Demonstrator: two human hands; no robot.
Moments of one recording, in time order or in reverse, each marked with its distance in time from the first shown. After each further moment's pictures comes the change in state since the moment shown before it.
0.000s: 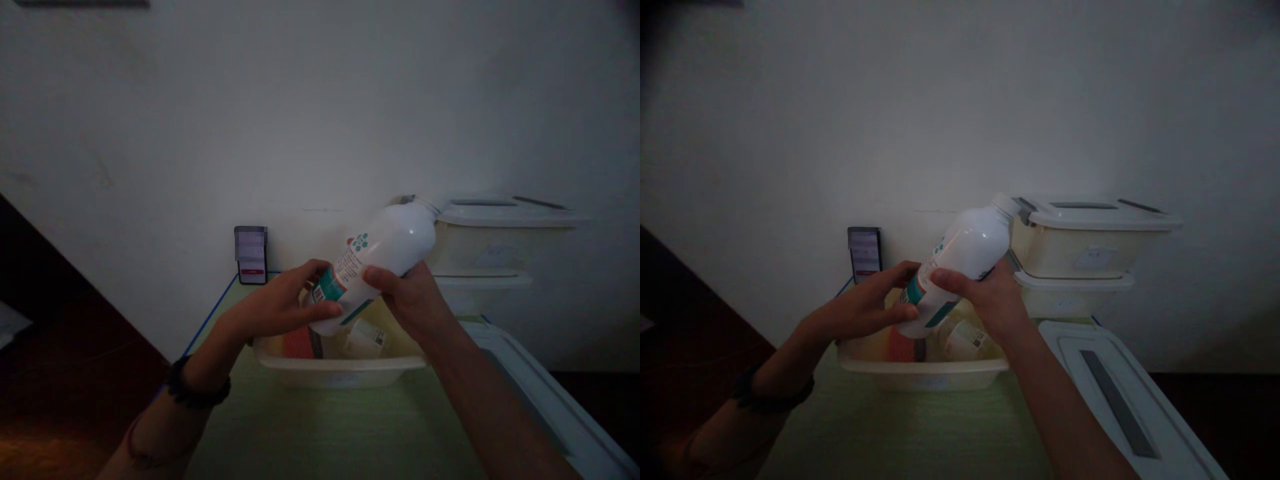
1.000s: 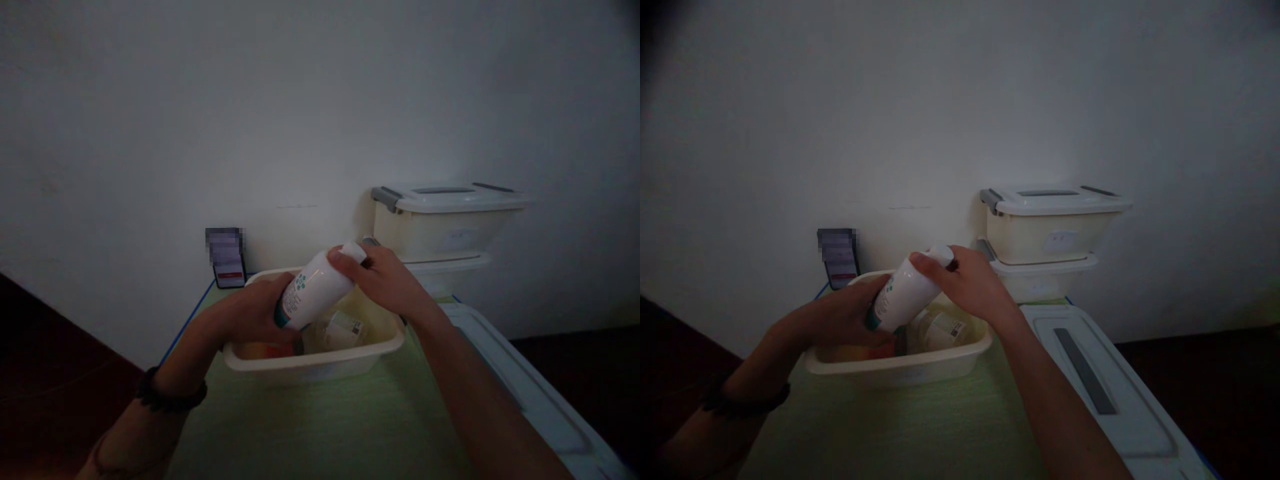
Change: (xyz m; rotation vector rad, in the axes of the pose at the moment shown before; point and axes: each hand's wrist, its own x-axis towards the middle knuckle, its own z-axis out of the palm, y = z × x) left_hand 0.004 -0.007 0.006 0.304 -0.211 -0.148; right_hand 0.004 -0.015 -0.021 -0.582 -0.101 -0.028
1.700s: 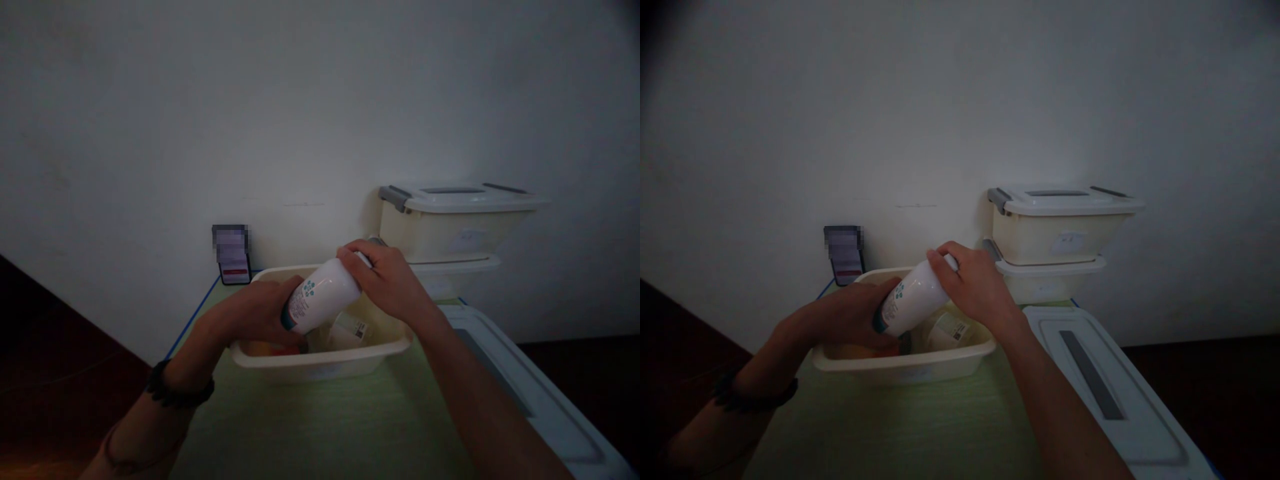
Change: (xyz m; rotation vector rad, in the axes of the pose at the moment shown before) left_hand -0.002 0.003 -0.001 0.063 -0.086 -0.075; right_hand -0.002 -0.003 0.004 -0.216 0.073 -0.139
